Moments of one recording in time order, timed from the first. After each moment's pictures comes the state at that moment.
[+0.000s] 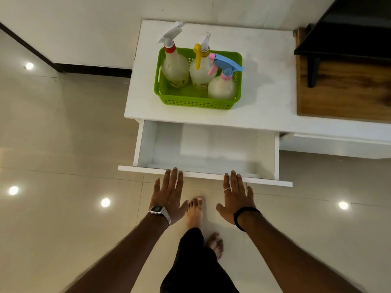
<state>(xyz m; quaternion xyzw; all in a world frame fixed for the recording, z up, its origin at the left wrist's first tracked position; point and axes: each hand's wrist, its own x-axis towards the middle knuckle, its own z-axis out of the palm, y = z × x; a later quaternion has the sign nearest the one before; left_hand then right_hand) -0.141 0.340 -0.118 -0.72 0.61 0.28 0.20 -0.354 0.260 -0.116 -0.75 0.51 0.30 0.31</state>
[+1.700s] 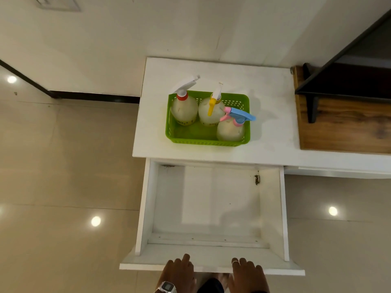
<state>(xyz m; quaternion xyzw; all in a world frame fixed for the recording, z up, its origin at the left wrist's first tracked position) -0.132 0.377 -0.103 -0.54 0.62 0.48 0.30 -0.342 0.329 -0.100 -0.69 0.47 0.48 0.28</state>
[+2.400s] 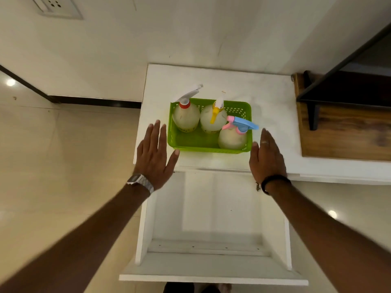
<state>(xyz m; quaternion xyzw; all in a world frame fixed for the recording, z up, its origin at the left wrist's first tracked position) 0.019 0.147 -0.058 -0.77 0.61 0.13 -0.14 -0.272 0.038 -0.041 -0.71 0.67 -0.07 0.19</state>
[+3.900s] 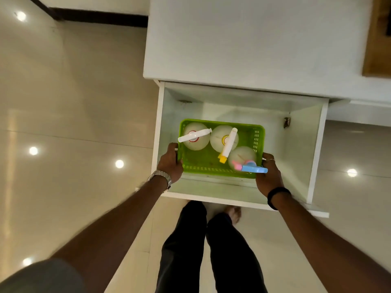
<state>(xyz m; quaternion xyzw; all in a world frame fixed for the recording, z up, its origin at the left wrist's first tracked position) -0.057 0.347 -0.151 -0.81 0.31 0.49 -0.10 -0.347 0.276 -0.169 -0.49 0.72 -0.01 0.49</state>
